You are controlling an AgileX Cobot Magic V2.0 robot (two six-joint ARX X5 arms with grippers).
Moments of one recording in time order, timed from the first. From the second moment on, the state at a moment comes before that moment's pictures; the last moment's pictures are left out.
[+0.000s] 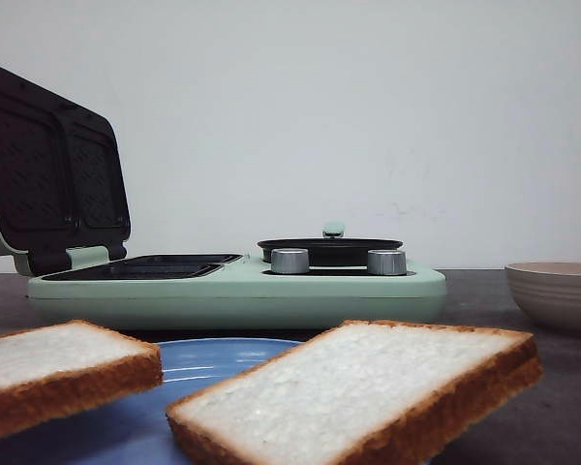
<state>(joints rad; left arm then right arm) -0.21 0.25 0.13 -0.53 0.51 -0.93 0.18 0.60 0.69 -0.62 -0.16 0.24</state>
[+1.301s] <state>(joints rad) -0.30 0.49 0.57 -0.39 0.25 -0.48 0.18 0.60 0.69 -0.62 -0.16 0.24</state>
